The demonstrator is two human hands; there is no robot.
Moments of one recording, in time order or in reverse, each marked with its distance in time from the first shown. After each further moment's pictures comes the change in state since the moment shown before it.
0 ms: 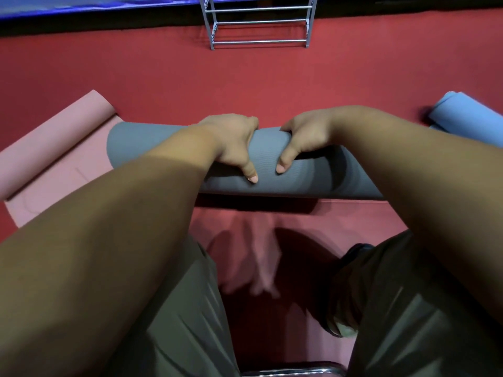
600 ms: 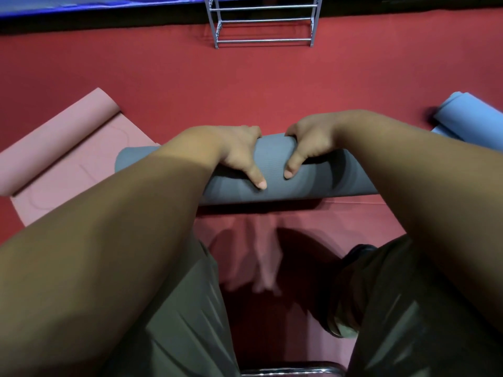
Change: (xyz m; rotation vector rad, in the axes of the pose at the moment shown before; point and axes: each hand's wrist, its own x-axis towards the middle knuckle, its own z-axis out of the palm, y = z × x) left_hand 0.002 0.005 0.009 -0.163 -0.199 -0.034; right_hand -0.001 0.006 0.002 -0.121 -0.010 0.001
